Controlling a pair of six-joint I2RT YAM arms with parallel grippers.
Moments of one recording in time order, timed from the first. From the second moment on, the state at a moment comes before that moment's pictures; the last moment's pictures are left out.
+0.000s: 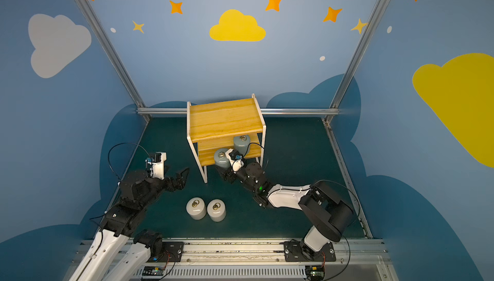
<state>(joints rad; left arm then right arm) -0.25 0.55 0.59 -0.40 0.11 -0.21 0.92 1.58 0.66 0.88 -0.04 0.05</state>
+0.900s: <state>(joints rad) -0.25 0.56 0.59 -0.39 0.16 -0.21 1.02 1.26 0.28 0.70 0.04 0.04</state>
